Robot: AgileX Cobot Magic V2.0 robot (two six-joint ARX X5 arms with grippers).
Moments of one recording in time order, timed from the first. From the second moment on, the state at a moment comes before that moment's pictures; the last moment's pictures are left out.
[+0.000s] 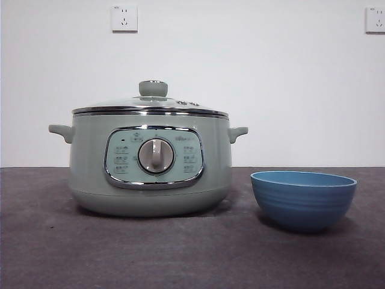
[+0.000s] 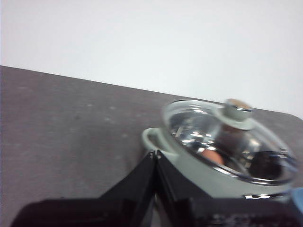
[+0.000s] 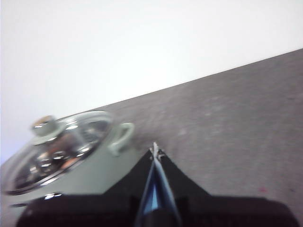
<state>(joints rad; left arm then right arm) 0.09 0.07 0.32 -0.32 0.32 -0.26 0.05 0.15 0.29 -0.18 -0.29 0.34</state>
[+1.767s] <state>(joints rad) 0.06 0.60 0.84 -0.58 0.76 -0.01 0.18 0.88 1.06 -0.92 -0.70 -0.22</state>
